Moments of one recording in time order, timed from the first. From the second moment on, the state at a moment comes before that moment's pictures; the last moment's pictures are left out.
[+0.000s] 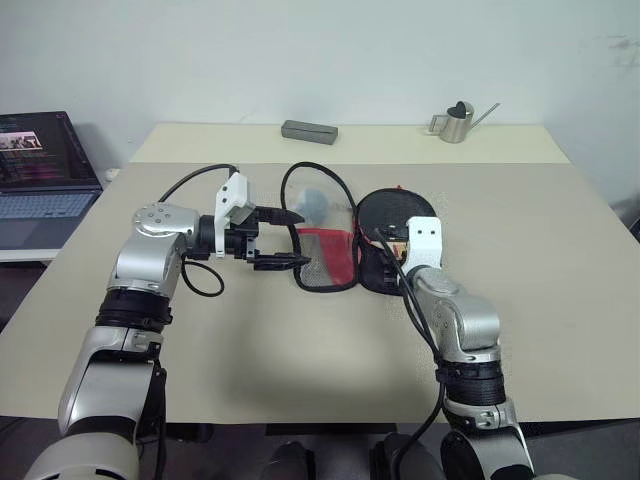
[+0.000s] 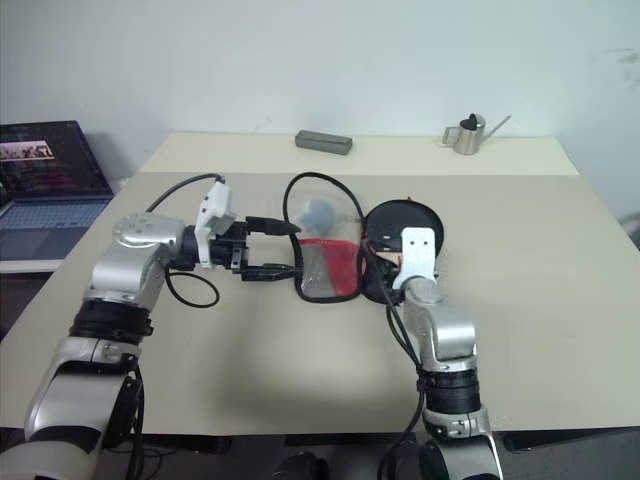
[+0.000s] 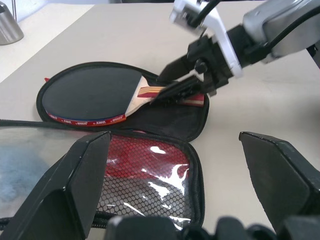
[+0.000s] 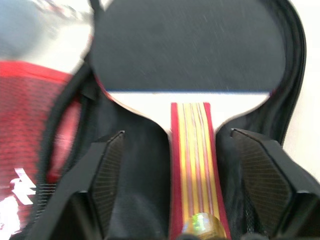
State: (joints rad) left arm -0.84 0.65 -0.07 0.46 -0.31 0.17 -1.43; right arm -0.57 0.11 -0.03 -0.21 0.07 1.07 -0.14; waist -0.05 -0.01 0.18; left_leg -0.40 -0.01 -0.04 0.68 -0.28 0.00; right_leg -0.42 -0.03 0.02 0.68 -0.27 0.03
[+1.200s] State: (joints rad) left arm -1.01 0.66 -0.02 1.12 -0.04 -0.16 -1.16; right arm -0.58 -0.30 -0.14 -0.47 0.40 1.17 0.32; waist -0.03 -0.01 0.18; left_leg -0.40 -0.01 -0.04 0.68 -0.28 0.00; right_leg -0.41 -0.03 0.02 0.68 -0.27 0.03
